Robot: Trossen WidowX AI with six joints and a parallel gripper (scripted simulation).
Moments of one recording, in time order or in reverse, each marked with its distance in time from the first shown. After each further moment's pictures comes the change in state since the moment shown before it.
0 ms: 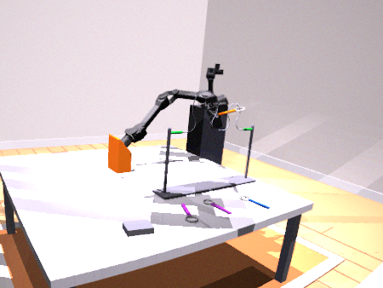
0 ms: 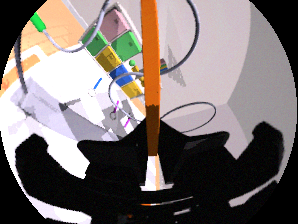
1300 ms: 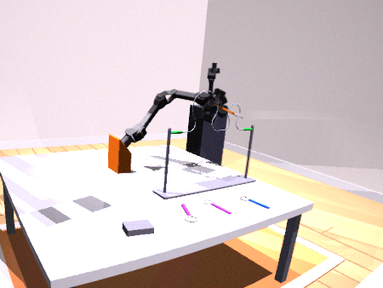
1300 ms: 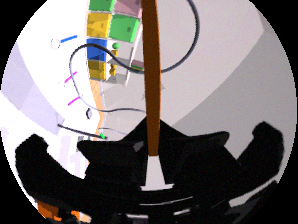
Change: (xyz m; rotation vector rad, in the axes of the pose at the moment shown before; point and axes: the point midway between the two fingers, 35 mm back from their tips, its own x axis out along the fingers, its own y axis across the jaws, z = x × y) arm -0.014 -0.050 0.015 -0.679 0.026 -0.402
